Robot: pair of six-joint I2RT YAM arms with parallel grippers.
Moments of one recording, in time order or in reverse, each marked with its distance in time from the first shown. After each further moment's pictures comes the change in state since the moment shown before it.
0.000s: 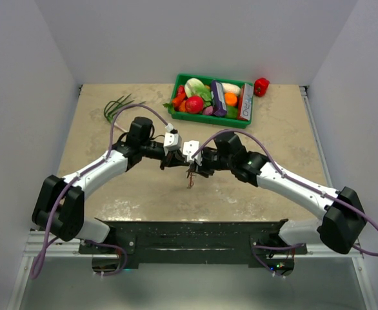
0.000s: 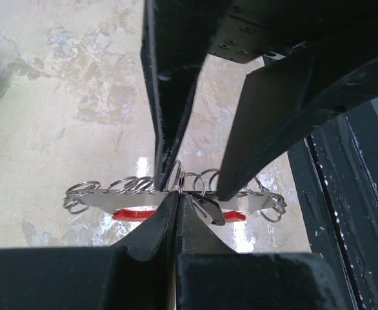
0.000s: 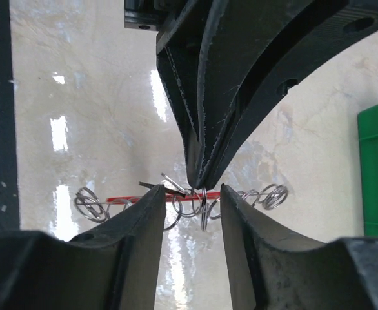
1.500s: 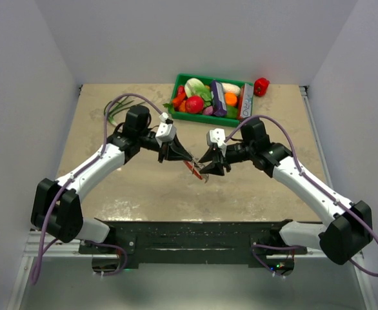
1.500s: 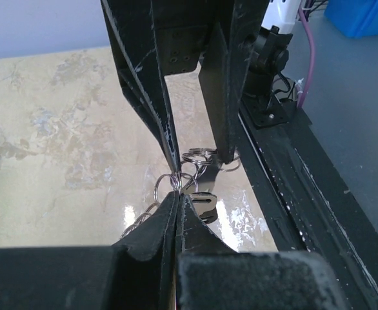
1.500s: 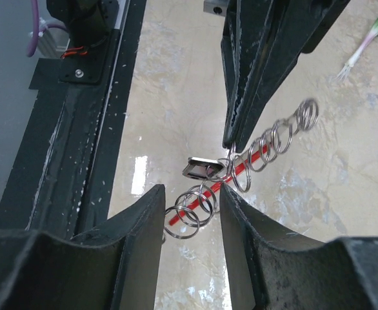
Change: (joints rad) left arm 0.014 -0.014 0.125 -0.018 0.229 -0.053; right arm -0.256 -0.090 0.041 -0.156 -0.581 0.006
